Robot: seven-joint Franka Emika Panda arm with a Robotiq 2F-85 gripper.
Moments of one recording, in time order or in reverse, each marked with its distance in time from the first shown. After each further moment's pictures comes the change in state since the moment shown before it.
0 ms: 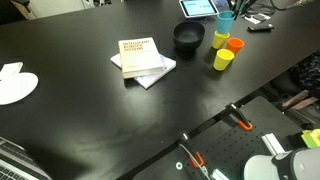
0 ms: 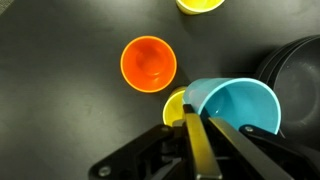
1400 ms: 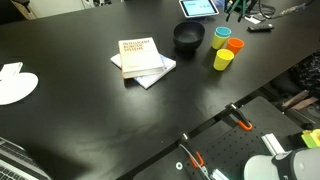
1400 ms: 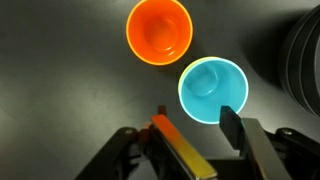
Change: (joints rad) arm -0.029 0.142 -0.002 0.152 -0.001 0.013 0.032
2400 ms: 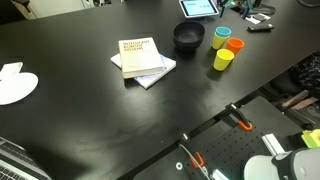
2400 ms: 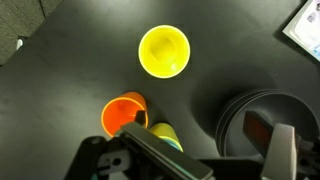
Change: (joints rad) arm 0.140 -0.464 0.007 -0.554 -0.060 0.101 0.118
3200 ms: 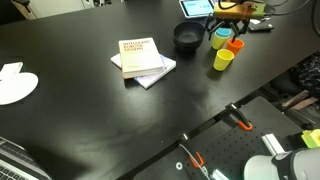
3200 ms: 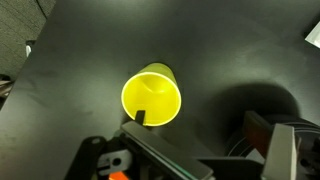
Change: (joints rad) arm 0.107 -0.090 0.002 -0.363 -0.254 0.394 0.449
